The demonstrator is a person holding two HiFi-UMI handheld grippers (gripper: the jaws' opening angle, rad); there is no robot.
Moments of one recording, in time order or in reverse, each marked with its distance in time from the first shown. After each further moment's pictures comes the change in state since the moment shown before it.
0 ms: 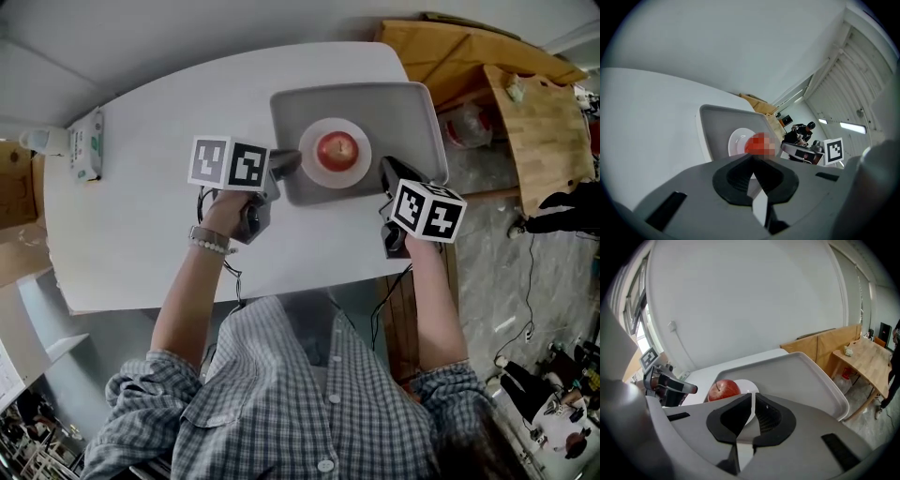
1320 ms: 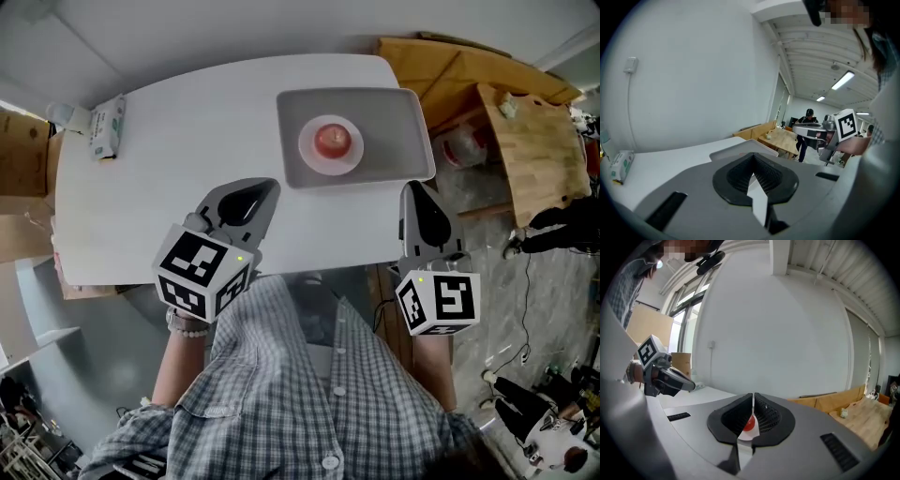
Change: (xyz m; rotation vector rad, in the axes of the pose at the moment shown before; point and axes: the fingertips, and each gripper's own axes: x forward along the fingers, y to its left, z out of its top) left arm -0.144 -0.133 -0.044 0.545 -0.382 0.265; right arm -0.201 0.082 0.051 -0.407 -0.511 0.018
